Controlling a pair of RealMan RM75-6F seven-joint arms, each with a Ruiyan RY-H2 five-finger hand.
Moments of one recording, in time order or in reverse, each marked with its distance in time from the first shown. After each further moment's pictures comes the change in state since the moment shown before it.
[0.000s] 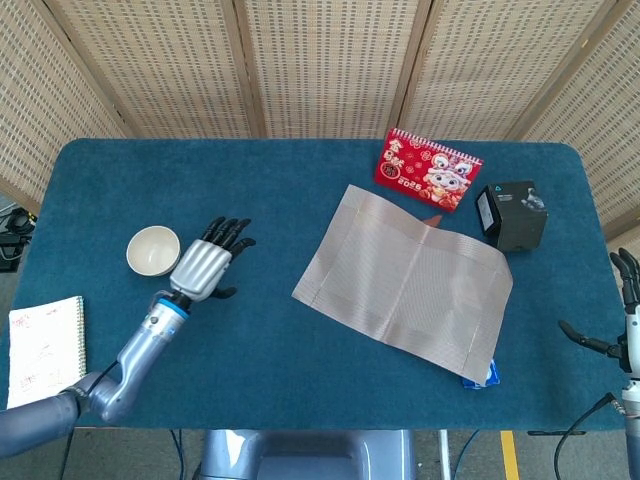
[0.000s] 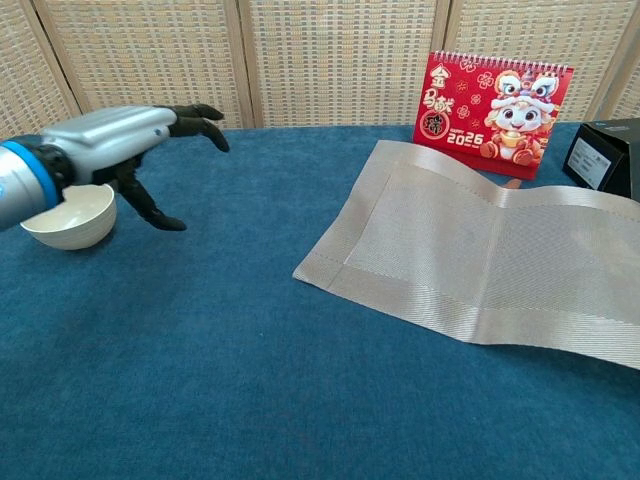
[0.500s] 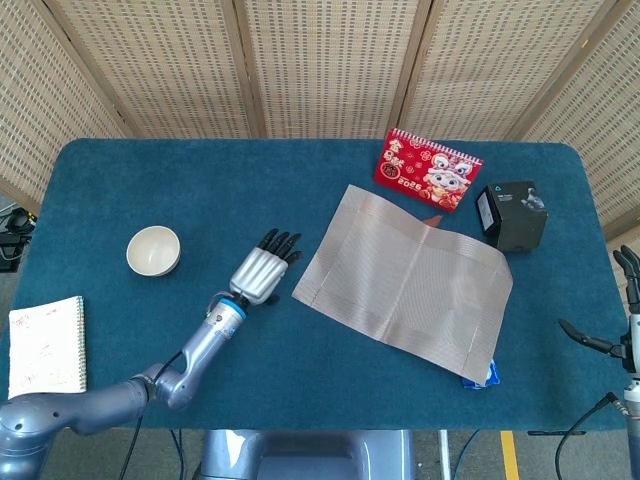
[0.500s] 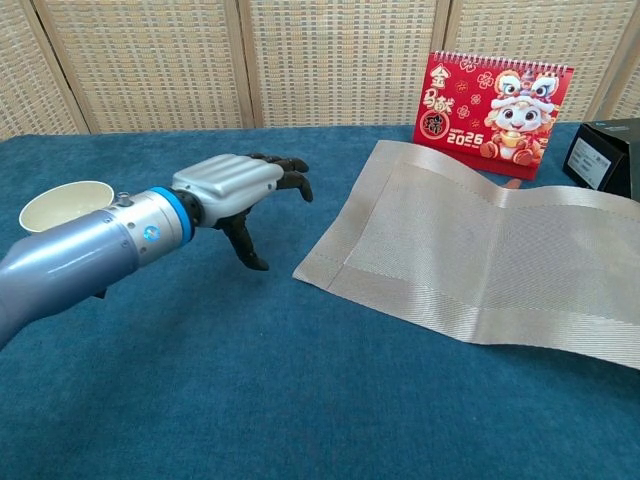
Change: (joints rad) left arm -0.177 -0.279 -0.015 0.240 -0.130 -0.099 0.176; right arm -0.004 0.003 0.005 0.008 -0.029 0.019 0.083
